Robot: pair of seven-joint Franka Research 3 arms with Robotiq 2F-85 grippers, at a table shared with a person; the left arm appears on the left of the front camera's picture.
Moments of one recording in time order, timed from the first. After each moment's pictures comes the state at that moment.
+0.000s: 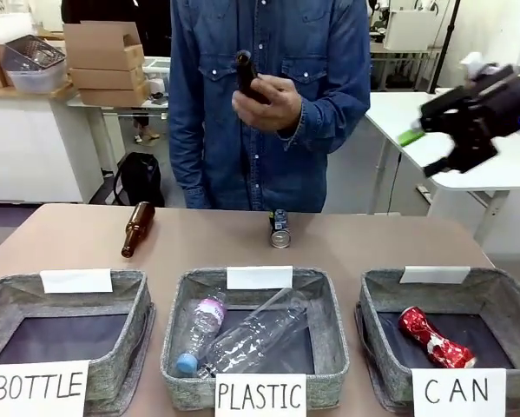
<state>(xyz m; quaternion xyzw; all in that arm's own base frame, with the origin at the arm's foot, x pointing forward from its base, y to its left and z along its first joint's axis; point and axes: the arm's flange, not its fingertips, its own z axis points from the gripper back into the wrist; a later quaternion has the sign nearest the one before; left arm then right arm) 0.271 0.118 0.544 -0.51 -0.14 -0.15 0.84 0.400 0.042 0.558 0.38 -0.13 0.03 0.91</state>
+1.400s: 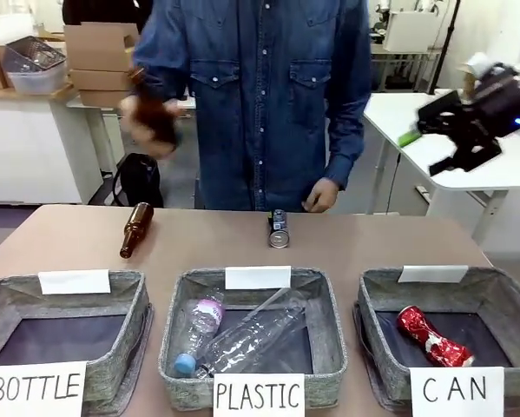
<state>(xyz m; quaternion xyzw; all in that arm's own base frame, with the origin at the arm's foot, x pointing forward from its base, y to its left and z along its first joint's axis) 0.272 0.119 0.544 -0.50 -0.14 -0.15 0.84 0.397 0.035 0.557 0.33 -0.17 -0.02 0.93</state>
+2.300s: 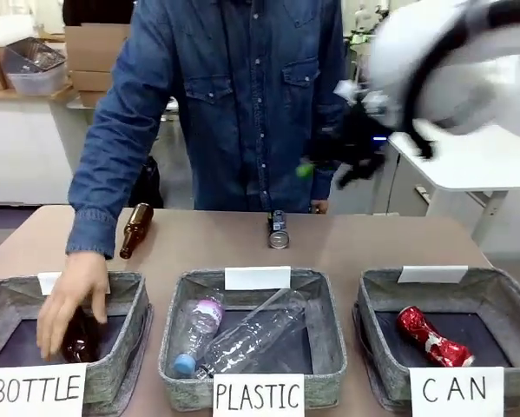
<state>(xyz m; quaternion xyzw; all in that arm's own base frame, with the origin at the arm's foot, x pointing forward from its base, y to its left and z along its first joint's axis) 0.272 0.119 0.545 -0.50 -0.14 -0.15 0.84 0.483 0.236 0.491 0.19 -0.15 0.04 0.97</state>
